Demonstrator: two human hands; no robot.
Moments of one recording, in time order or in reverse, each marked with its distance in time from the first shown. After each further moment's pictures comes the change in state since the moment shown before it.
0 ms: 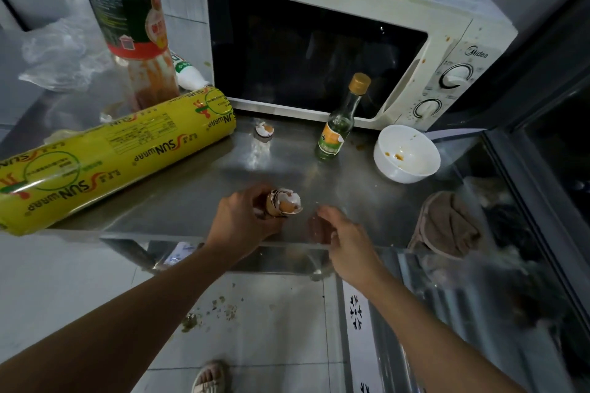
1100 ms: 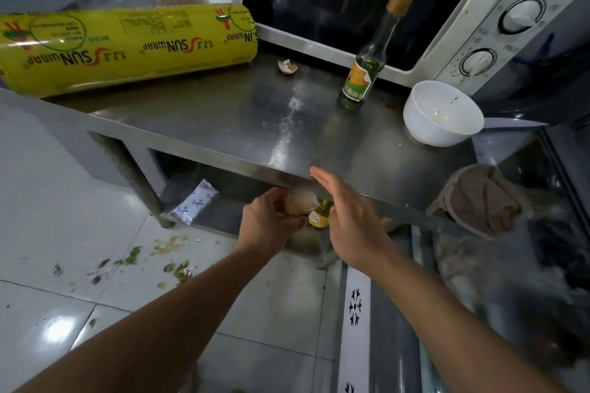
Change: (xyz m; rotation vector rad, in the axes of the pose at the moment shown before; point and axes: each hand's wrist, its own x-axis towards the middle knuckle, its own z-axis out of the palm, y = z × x) left_hand -0.072 -0.033 0.130 -0.173 0.220 -0.258; right_hand -0.031 0.050 0.025 -0.089 -0.054 -0.410
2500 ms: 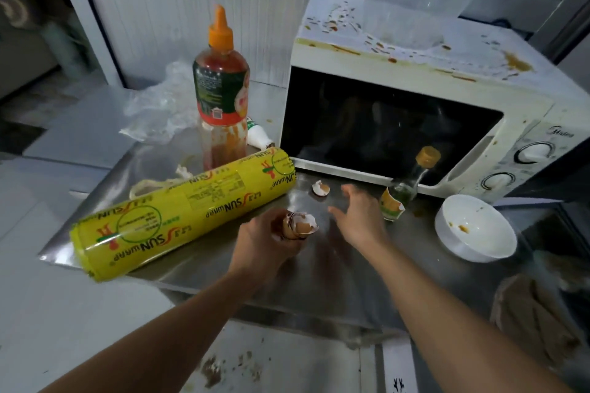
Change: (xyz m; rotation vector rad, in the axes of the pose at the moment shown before) left_hand 0.127 0.083 -0.151 0.132 0.045 0.133; right_hand 0.212 -0.045 -0.043 -0.074 0.170 0.490
